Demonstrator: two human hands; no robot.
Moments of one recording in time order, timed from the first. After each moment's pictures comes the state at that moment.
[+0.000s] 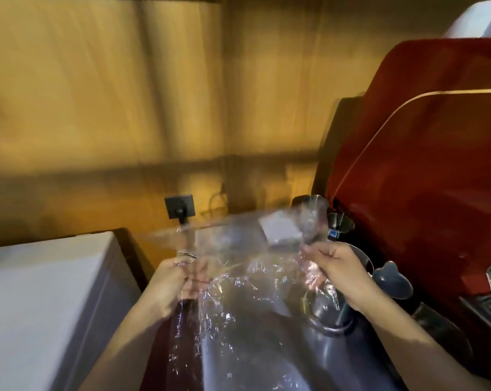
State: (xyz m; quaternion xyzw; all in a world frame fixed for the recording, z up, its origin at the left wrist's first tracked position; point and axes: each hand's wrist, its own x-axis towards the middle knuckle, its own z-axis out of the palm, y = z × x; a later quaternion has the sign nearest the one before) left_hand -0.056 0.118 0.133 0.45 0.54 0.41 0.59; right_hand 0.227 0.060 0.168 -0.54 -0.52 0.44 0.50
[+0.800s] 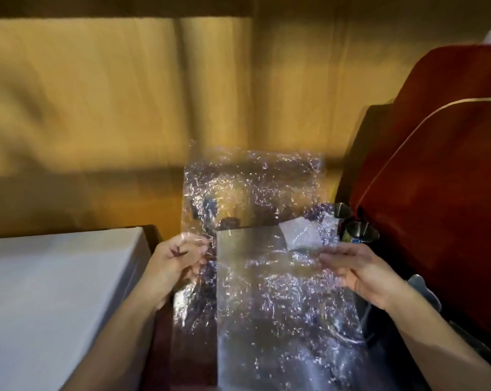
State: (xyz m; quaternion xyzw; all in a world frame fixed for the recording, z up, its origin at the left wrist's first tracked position) left_hand -0.083 0.091 0.173 0.57 0.46 0.48 0.49; right_hand 0.256 0.082 0.159 -0.42 -0.49 0.61 0.46
